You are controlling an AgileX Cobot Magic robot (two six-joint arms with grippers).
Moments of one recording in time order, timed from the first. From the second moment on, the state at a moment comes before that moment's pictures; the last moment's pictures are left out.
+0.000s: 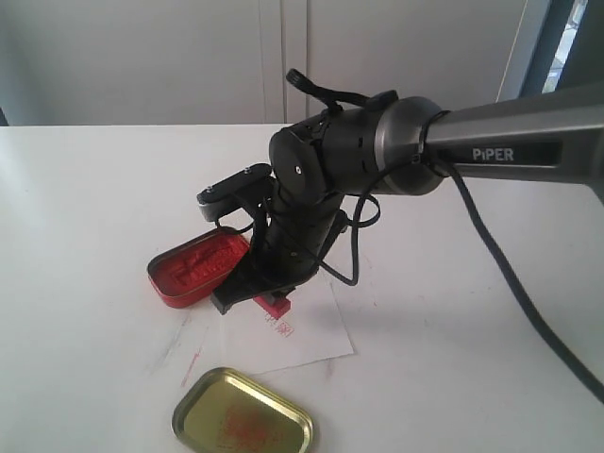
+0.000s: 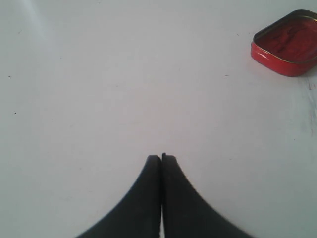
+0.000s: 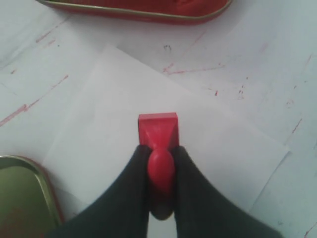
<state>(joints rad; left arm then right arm) -0.01 0.00 0.02 -0.10 0.51 0.13 0.74 2.01 -1.43 0.05 0.75 -0.04</state>
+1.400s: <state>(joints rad) -0.01 0.00 0.02 -0.10 0.51 0.13 0.26 2.04 -1.38 1.21 0.82 -0.81</state>
